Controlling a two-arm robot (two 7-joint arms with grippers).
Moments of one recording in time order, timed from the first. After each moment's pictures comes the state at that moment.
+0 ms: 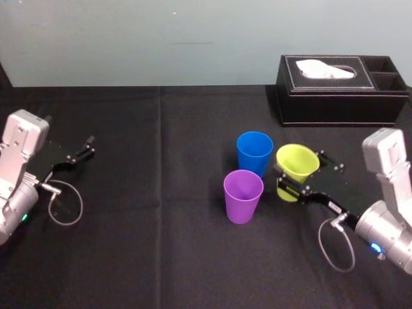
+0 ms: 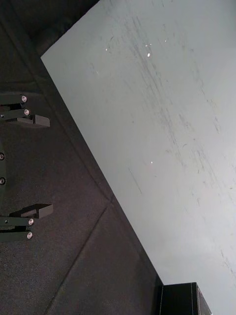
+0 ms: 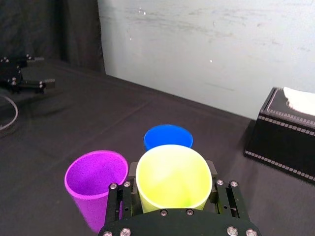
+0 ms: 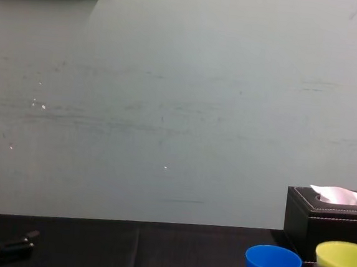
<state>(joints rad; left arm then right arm) -0.20 0.60 0.45 -1.41 -0.25 -0.12 0.03 -0.07 0.46 -0.19 -1.70 0.29 0.00 0.36</state>
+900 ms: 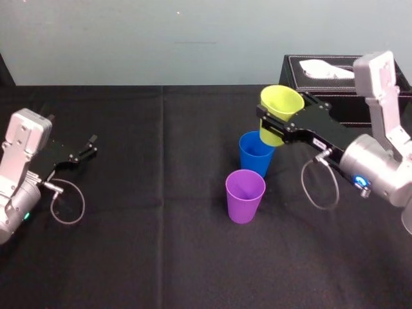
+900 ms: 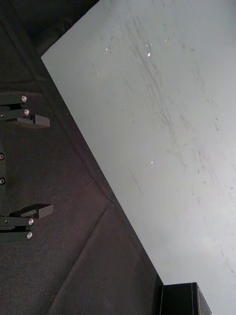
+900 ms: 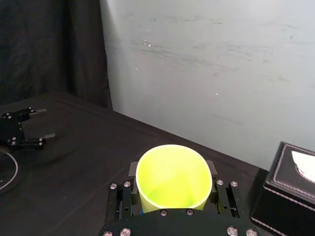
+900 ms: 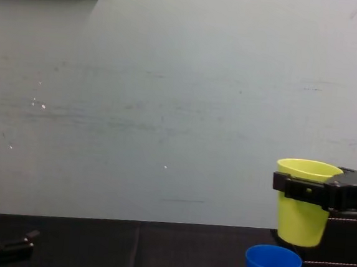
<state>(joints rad) -0.20 0.60 0.45 -1.41 -0.25 -0.12 0.03 0.18 0.44 -0.25 -1.67 0.37 0.16 0.37</state>
